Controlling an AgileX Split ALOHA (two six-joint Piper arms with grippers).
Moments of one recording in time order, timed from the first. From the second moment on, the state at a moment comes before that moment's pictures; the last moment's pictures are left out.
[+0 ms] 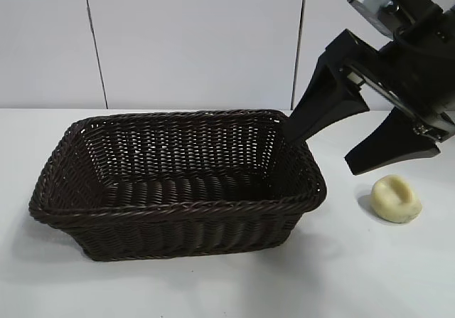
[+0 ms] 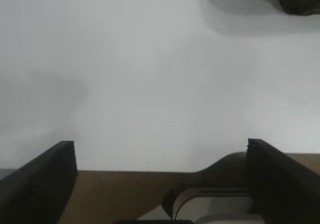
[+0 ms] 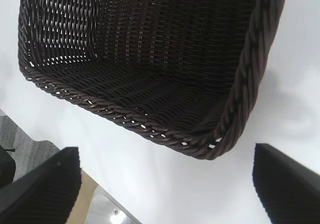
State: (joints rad) left arm 0.01 0.41 -0.48 -0.04 1.12 0.08; right arm 0.20 1.49 -0.86 0.83 0.77 -0.62
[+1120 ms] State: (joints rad) left arm 0.01 -0.01 -0.49 -0.04 1.13 0.08; right arm 0.13 1.51 -1.19 0.34 0.95 -0.23
